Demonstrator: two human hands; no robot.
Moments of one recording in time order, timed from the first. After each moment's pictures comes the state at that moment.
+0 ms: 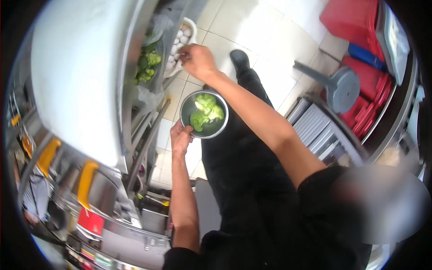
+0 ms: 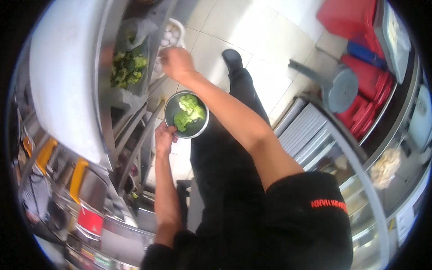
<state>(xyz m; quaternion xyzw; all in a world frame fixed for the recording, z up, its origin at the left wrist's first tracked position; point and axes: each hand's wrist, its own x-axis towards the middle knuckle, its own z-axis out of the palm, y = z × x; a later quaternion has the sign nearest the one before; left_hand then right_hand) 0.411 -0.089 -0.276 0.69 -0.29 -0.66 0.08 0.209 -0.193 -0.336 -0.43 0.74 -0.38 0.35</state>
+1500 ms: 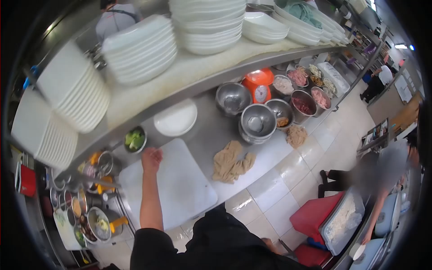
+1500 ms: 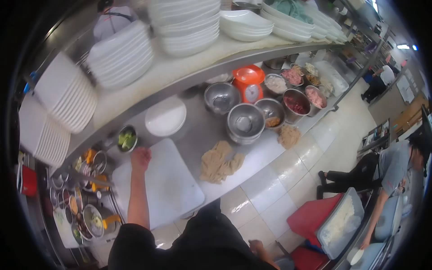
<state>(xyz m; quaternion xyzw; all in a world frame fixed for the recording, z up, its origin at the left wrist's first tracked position) 0.370 -0.517 -0.082 0.46 -0.07 -0.57 0.68 -0.141 -0.105 -0.242 -0.09 0.80 -0.08 0.59</state>
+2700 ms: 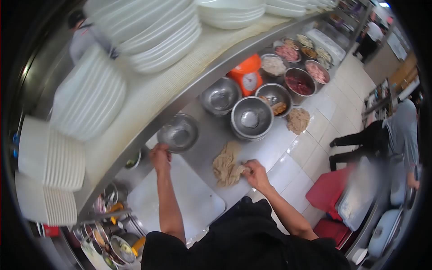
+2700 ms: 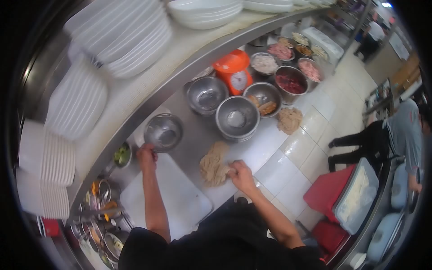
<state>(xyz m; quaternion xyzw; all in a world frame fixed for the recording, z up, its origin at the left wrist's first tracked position) 0.264 -0.583 -0.009 0.59 -0.26 -0.47 0.61 -0.041 -0.443 -0.065 -0.62 0.63 -0.37 0.29</state>
